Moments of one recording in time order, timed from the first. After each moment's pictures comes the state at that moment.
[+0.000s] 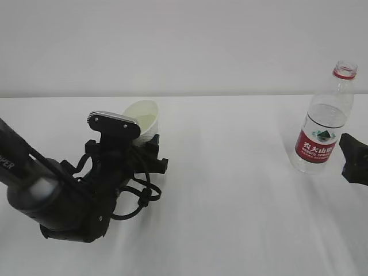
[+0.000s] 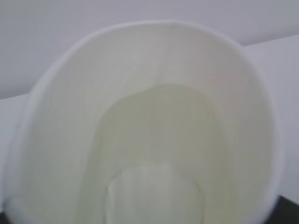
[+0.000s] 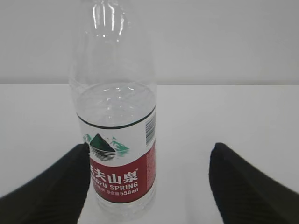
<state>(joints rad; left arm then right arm) -0.69 2.21 -0.84 -0.52 -1.11 0.22 0.06 1.63 -0.18 0.06 -1.15 -0.04</state>
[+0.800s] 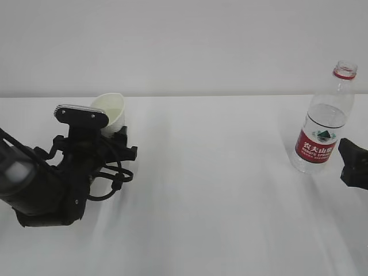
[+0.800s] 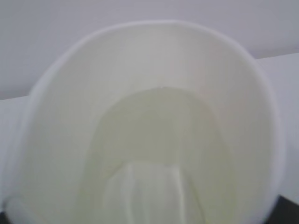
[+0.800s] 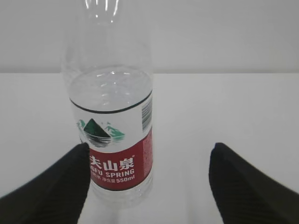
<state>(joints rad) -0.55 2.20 -0.82 -0.52 -1.11 0.22 0.06 1.66 -0.18 0.07 -1.15 -0.04</state>
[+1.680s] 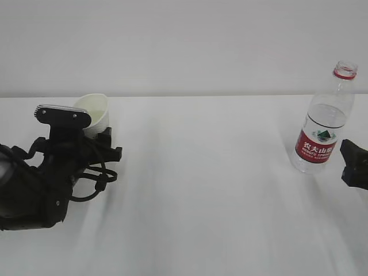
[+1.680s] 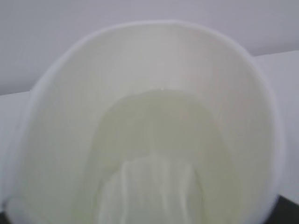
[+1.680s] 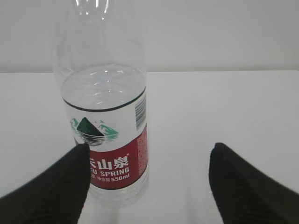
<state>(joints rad) -0.51 2.14 -0.73 -0.52 -1.11 0.22 0.06 1.67 -0.18 0.09 -1.15 -0.04</state>
